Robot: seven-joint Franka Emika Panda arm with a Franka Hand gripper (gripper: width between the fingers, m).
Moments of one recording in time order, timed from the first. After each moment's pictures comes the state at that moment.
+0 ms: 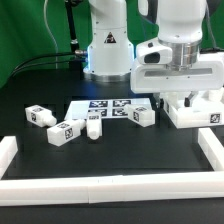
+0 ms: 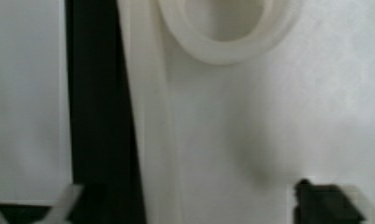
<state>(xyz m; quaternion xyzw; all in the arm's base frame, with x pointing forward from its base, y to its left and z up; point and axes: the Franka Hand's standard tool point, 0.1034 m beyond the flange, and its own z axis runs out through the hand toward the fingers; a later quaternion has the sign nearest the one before) 0.371 0.129 0.013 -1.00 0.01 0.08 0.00</state>
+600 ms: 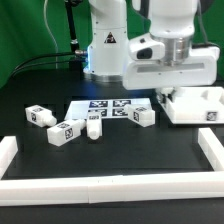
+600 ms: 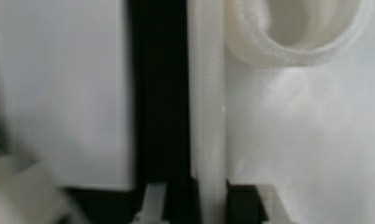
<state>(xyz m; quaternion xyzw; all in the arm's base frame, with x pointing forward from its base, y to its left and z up) 0.374 0.085 0.046 -1.00 -0.03 0.09 0.01</state>
